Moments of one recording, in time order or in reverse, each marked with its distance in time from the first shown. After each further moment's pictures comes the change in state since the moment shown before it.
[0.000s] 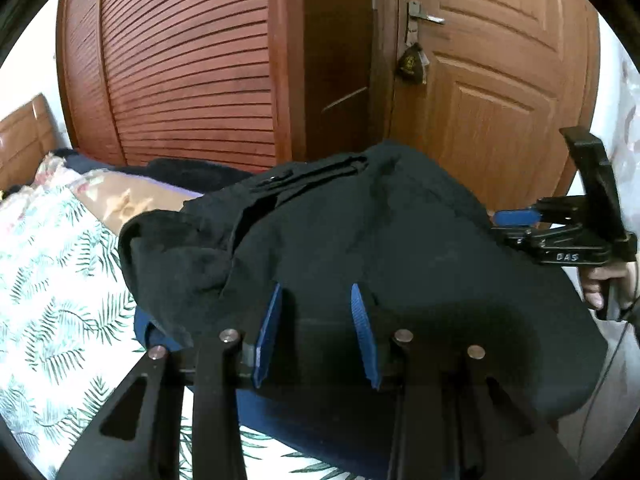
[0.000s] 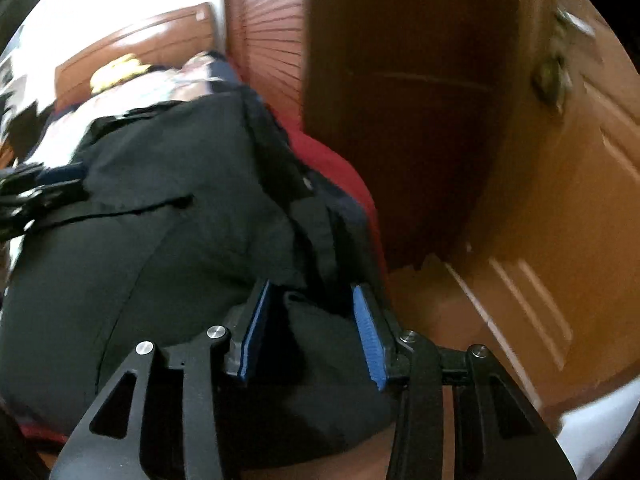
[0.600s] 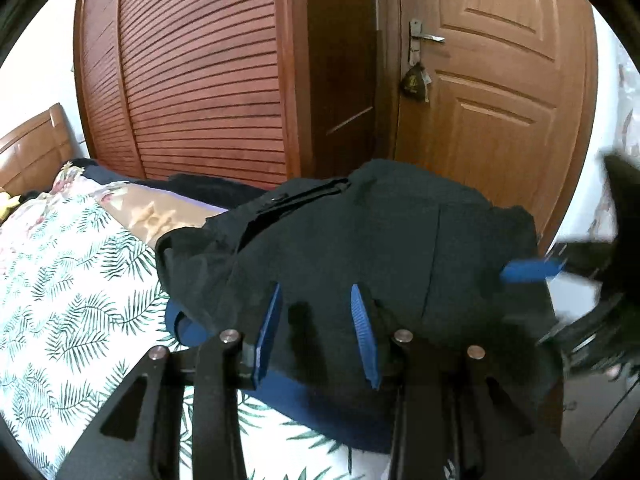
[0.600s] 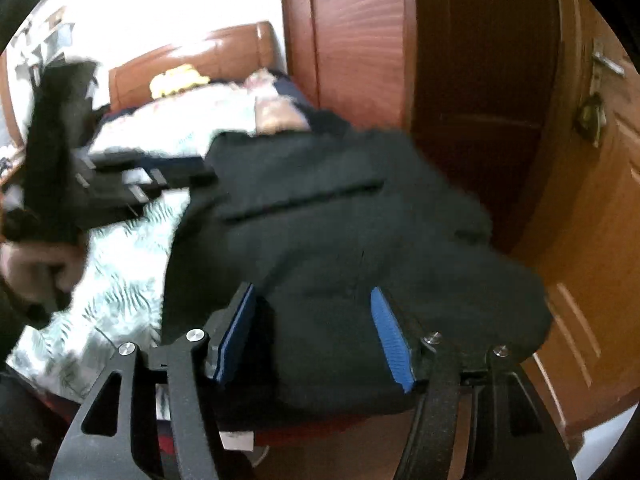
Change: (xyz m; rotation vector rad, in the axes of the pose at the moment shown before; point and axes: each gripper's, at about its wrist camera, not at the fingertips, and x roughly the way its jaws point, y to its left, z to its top) left arm -0.053 -0.005 -0.009 -0.028 -0.068 0.023; right arm -0.044 0.105 -0.028 -0.092 -0.055 0.151
